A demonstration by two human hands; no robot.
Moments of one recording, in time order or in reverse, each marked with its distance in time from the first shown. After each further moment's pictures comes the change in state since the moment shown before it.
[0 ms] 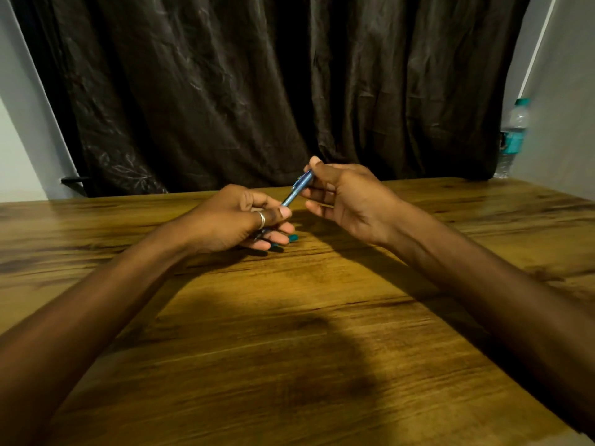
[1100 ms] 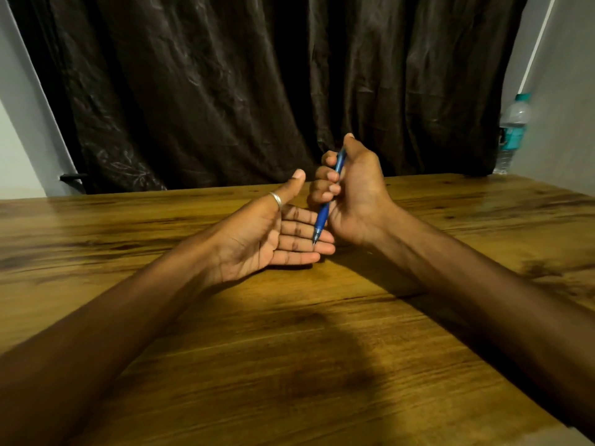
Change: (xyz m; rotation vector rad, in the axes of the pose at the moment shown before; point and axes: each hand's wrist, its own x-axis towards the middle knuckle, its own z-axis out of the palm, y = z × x) left_hand -0.013 0.012 0.035 -0.406 -0.189 -0.176; right_hand -0.017 -0.005 0.012 0.512 0.067 0.023
